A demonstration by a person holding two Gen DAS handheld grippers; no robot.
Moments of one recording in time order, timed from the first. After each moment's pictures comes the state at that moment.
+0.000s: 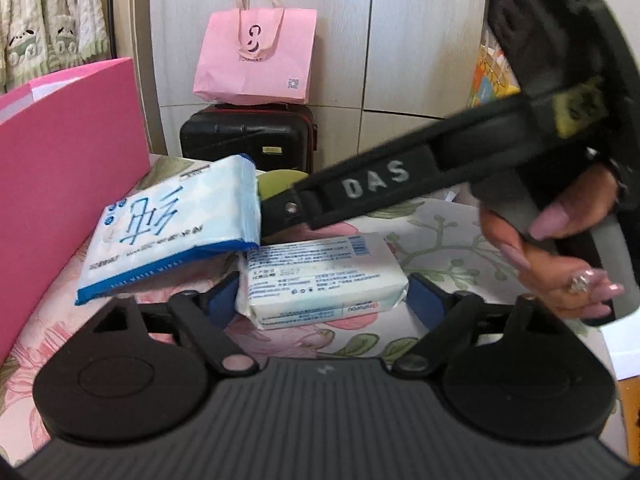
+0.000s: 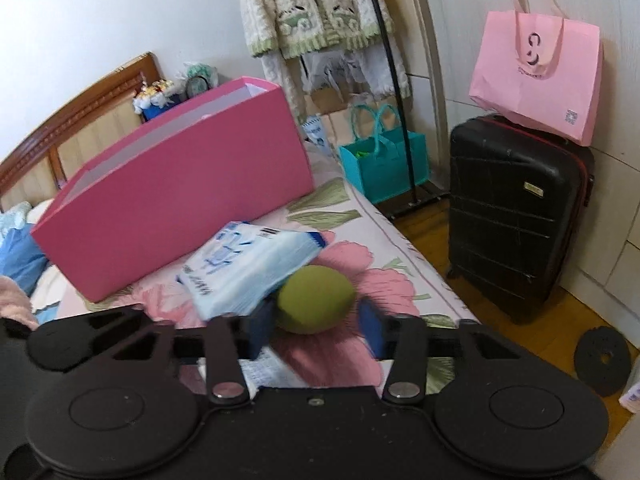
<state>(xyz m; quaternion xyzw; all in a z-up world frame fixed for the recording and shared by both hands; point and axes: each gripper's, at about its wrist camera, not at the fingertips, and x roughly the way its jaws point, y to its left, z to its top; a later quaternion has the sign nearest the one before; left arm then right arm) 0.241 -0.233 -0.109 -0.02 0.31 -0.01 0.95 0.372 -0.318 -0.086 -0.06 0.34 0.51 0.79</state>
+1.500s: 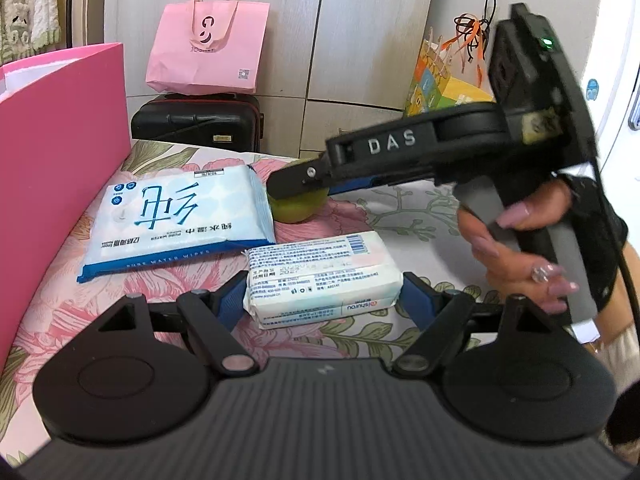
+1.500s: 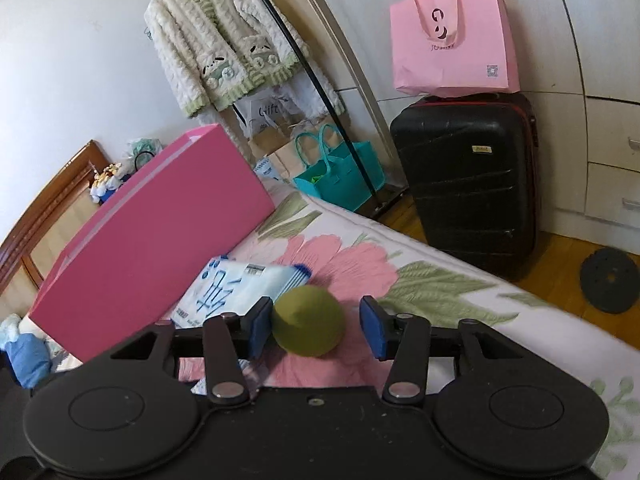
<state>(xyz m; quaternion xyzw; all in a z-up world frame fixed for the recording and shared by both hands) 0.210 -0.193 -0.106 -0.05 0.32 -0.12 0.94 0.357 -0.343 -0.106 0.08 0.36 0.42 0.83</state>
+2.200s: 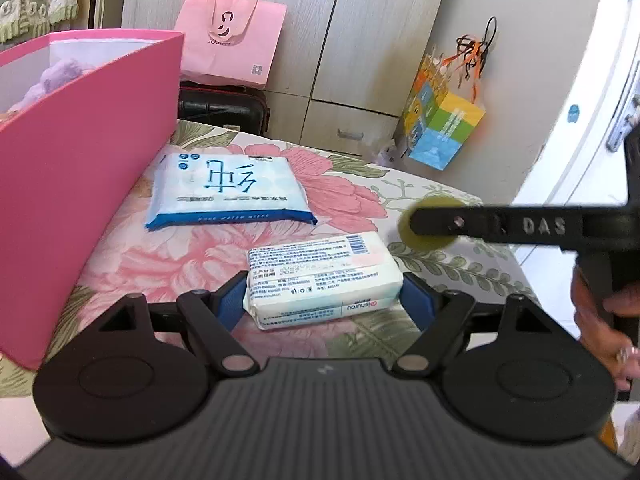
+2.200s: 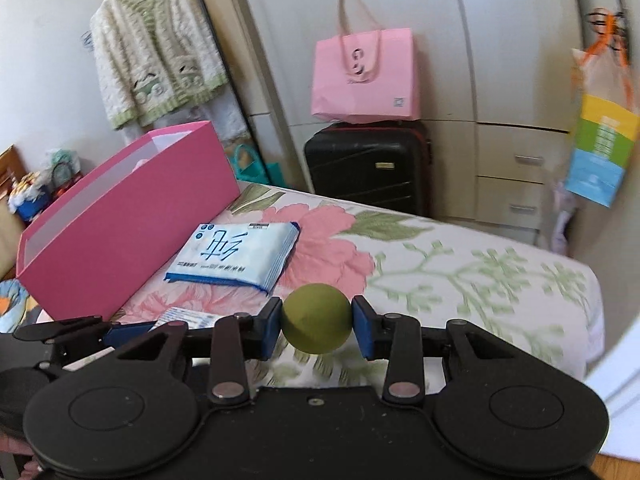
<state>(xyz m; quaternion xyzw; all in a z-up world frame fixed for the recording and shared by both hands) 0.160 -0.139 -0.095 -0.09 0.32 -0.14 0.93 0.224 -0.359 -0.074 0.05 0.33 0.25 0.91</state>
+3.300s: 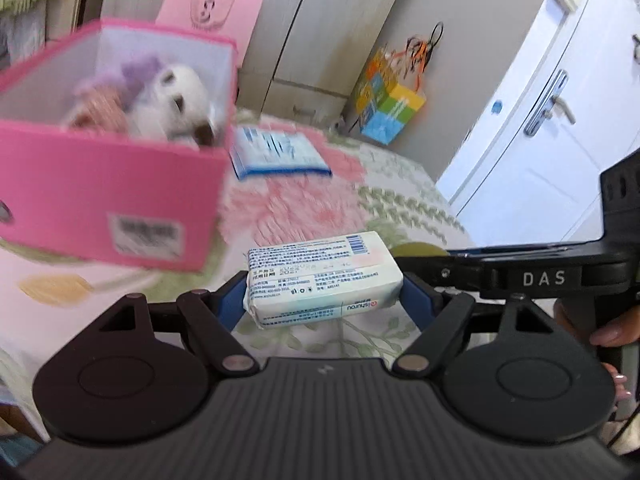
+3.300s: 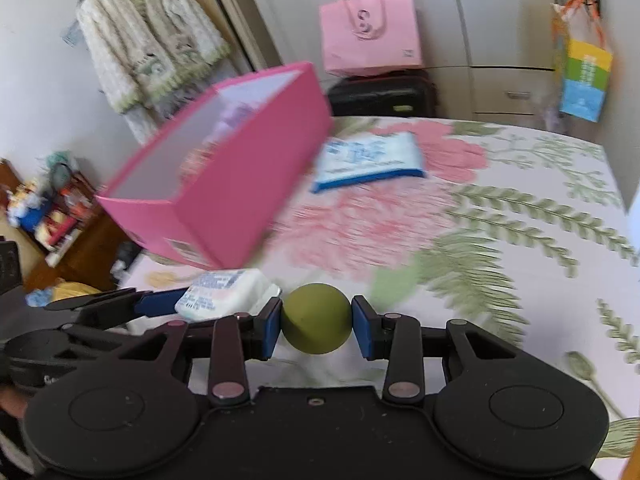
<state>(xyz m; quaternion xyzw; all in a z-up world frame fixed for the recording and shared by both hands) 0.065 0.006 -0.048 -0.11 0.35 -0.25 0.90 0.081 -0.235 -0.040 0.10 0.39 0.21 0.89</state>
